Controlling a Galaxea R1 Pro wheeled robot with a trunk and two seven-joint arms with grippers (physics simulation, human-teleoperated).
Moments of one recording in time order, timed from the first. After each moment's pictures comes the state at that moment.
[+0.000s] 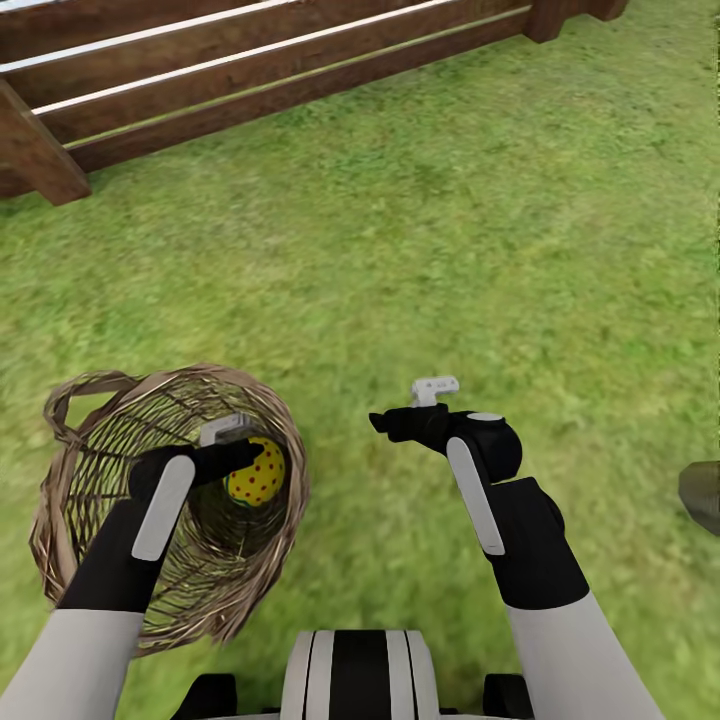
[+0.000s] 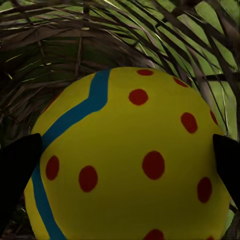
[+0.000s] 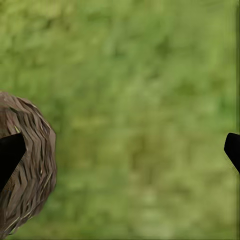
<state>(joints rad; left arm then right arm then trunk) -0.65 0.08 -0.03 -1.40 0.64 0.95 0.37 -0.72 0.13 0.24 -1.59 -0.19 1.04 -0.05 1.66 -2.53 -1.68</state>
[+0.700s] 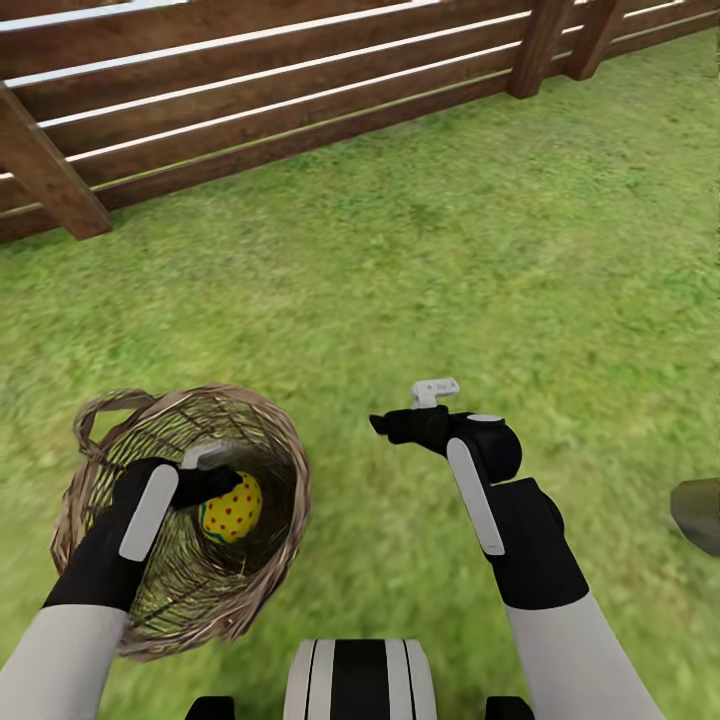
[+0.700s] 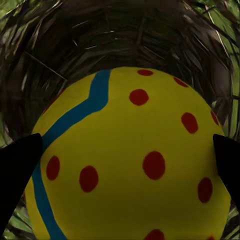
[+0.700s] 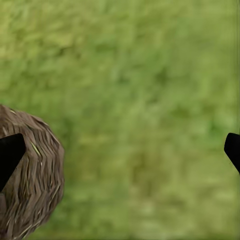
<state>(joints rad) -0.65 0.13 0.03 -1.26 0.64 1.04 0.38 -0.72 0.13 0.24 -1.58 -0.20 1.04 -0.05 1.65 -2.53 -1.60</state>
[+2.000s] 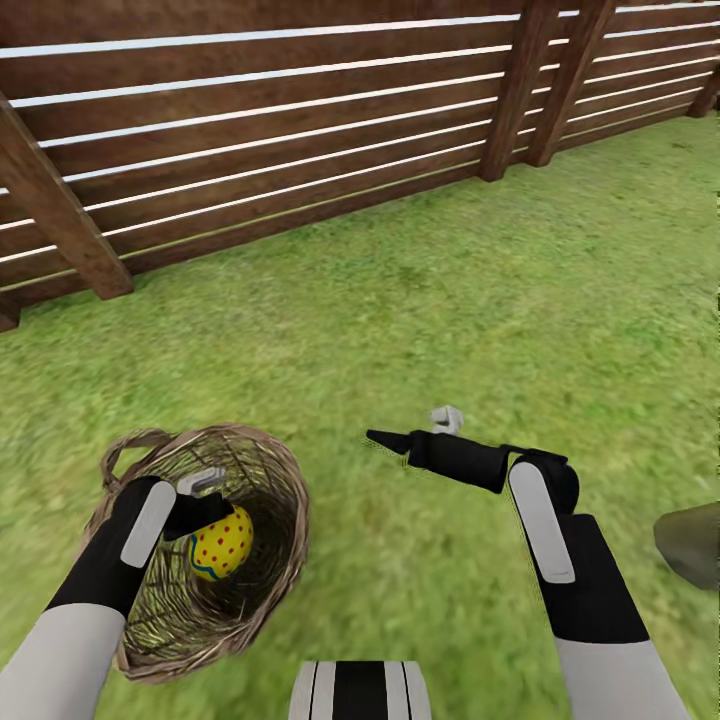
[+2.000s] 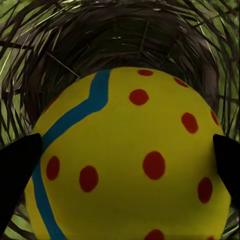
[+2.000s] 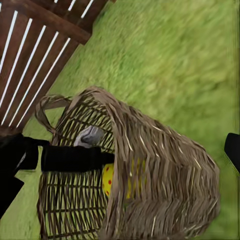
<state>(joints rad) -0.65 0.14 0.08 -1.07 0.64 1.04 0.38 -0.59 0.03 0.04 -1.58 -0.59 1.04 0.42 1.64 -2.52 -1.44</state>
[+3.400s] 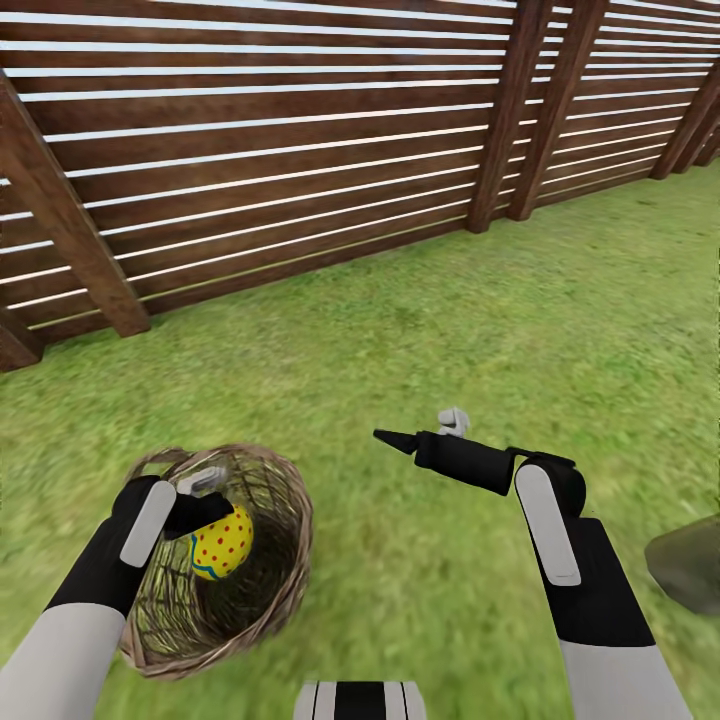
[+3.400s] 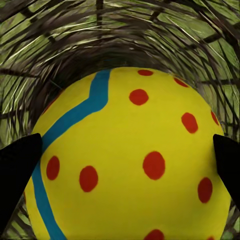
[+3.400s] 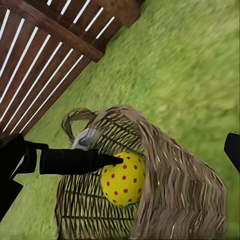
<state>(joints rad) -0.65 0.14 0.08 -1.07 0.64 1.04 0.38 -0.58 0.03 0.01 -1.58 -0.59 1.04 0.43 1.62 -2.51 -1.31</state>
